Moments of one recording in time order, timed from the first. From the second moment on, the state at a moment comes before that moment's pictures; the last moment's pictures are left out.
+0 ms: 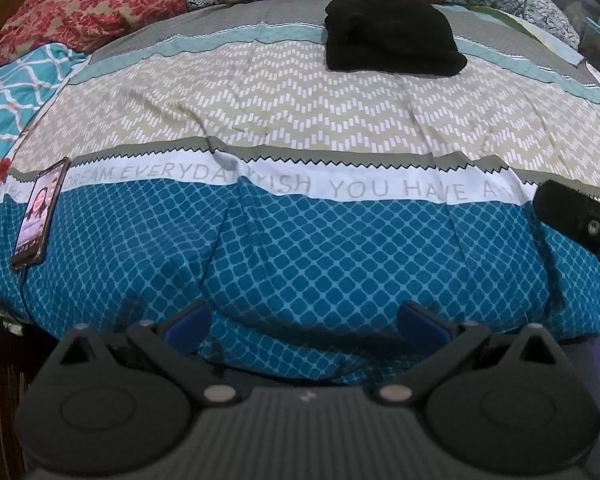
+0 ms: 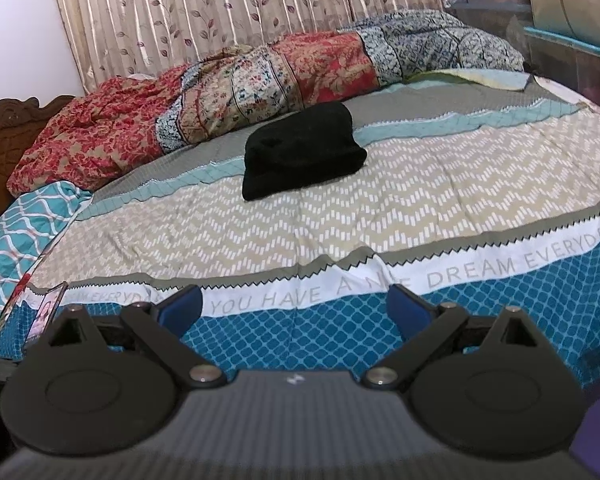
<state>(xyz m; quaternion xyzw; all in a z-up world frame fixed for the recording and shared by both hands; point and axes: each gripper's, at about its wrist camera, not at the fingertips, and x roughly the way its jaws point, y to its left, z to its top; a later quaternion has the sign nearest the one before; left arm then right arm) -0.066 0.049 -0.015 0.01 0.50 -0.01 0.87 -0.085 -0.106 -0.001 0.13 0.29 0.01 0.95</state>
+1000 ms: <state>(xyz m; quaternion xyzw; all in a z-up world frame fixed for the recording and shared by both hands) -0.022 0.042 0.060 0.03 0.38 -0.01 0.92 -0.065 -0.116 0.079 0.08 0.18 0.02 0.98</state>
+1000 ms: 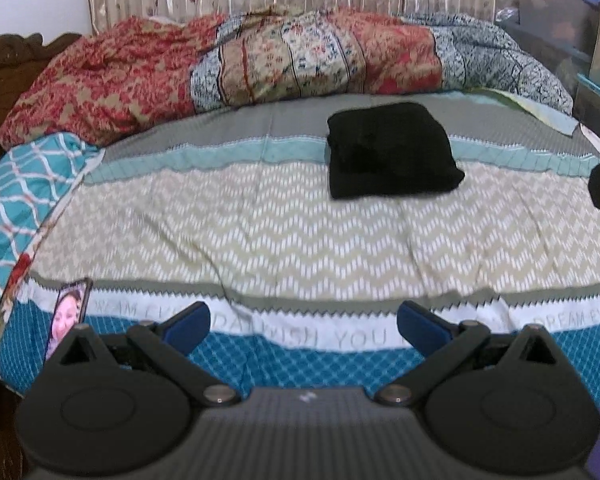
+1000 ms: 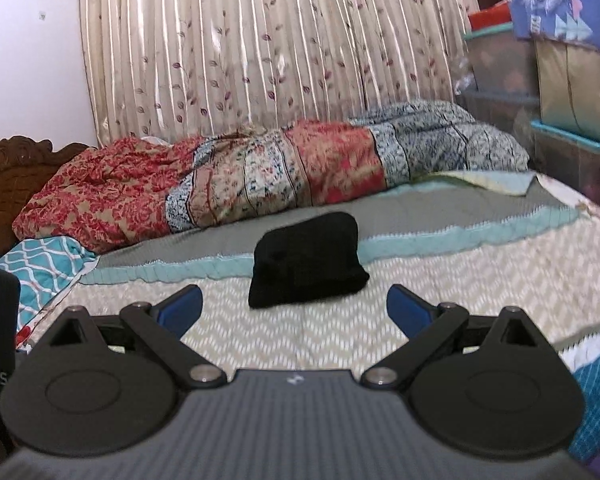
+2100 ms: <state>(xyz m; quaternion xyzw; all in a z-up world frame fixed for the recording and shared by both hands) -0.022 0.027 0.052 0.04 0.40 -0.01 0.92 -0.060 -0.118 0.078 0.10 0.19 0.01 0.98</state>
